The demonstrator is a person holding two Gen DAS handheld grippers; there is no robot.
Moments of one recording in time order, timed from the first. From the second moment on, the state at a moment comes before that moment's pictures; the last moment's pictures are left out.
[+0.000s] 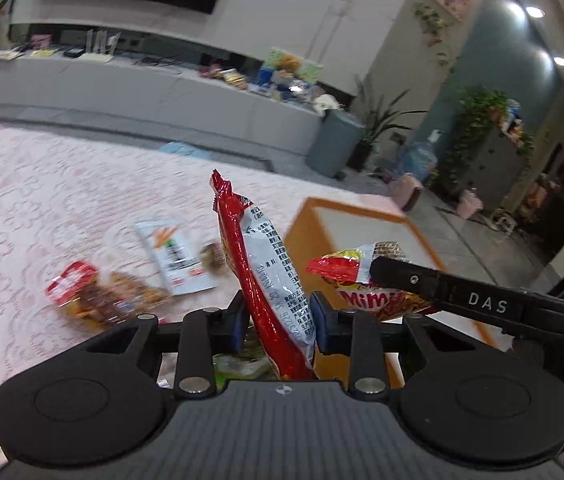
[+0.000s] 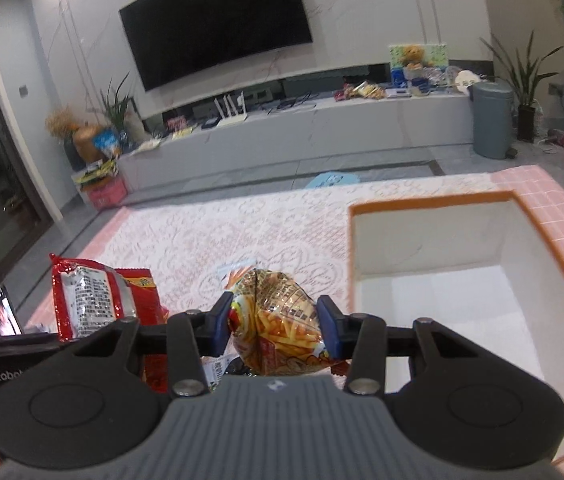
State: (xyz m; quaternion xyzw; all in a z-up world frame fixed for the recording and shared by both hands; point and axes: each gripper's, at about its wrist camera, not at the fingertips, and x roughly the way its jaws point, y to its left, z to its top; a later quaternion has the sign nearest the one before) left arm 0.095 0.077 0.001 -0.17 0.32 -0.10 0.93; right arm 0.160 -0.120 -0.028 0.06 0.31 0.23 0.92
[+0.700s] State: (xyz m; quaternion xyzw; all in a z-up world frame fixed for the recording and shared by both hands) left arm 0.192 -0.058 -0.017 -0.09 0.44 -0.23 0.86; right arm 0.195 -0.238 -0.035 0.05 0.41 0.12 0.90
